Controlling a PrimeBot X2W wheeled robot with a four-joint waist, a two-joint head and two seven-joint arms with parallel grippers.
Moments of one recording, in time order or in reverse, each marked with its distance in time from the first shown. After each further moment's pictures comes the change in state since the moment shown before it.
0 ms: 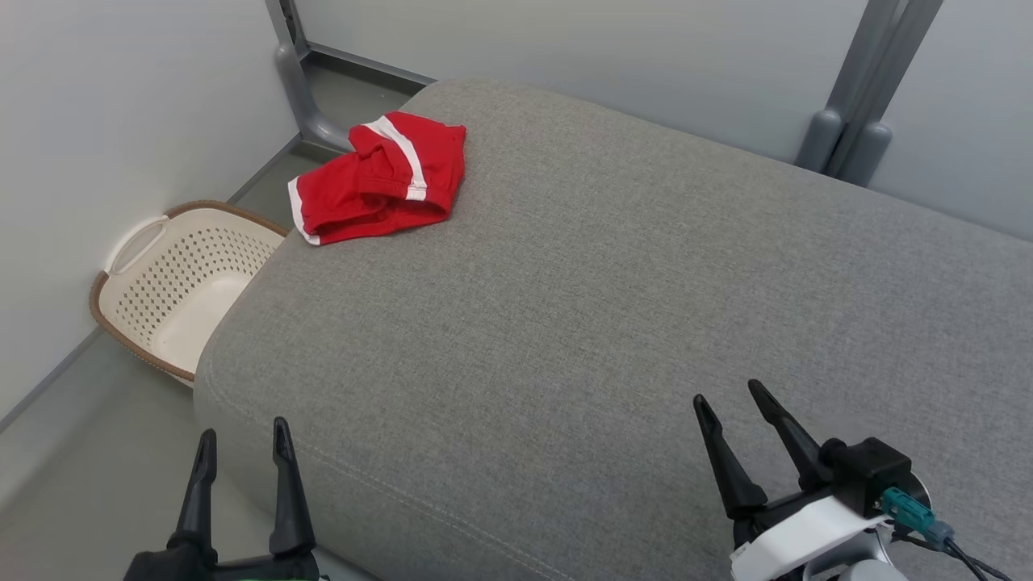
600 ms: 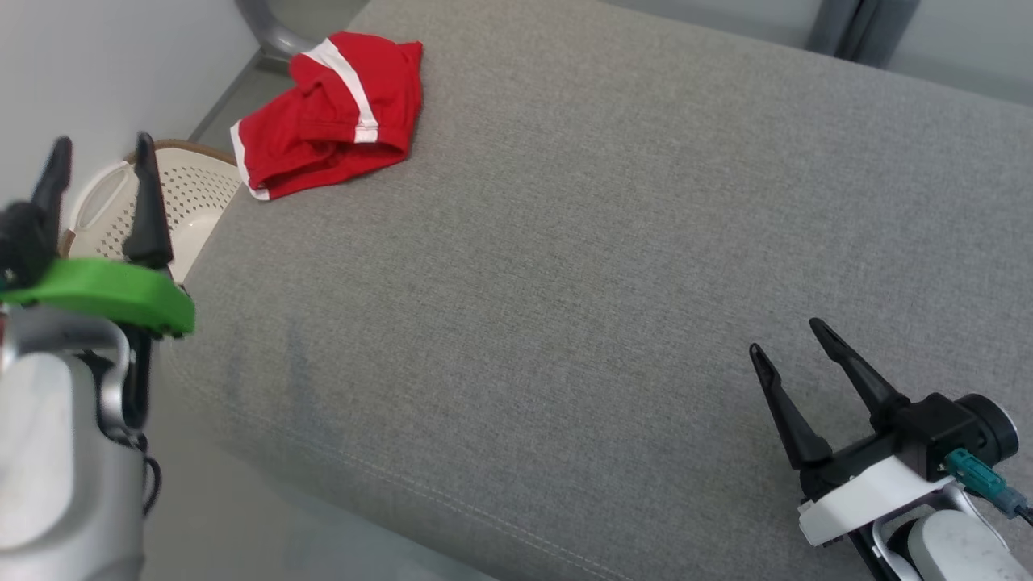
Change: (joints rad) left arm -0.670 0.175 0.120 0.350 -0.008 -0.141 0.196; right arm -0.046 -0.181 -0.025 -0.094 -0.067 0.000 0.000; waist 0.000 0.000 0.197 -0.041
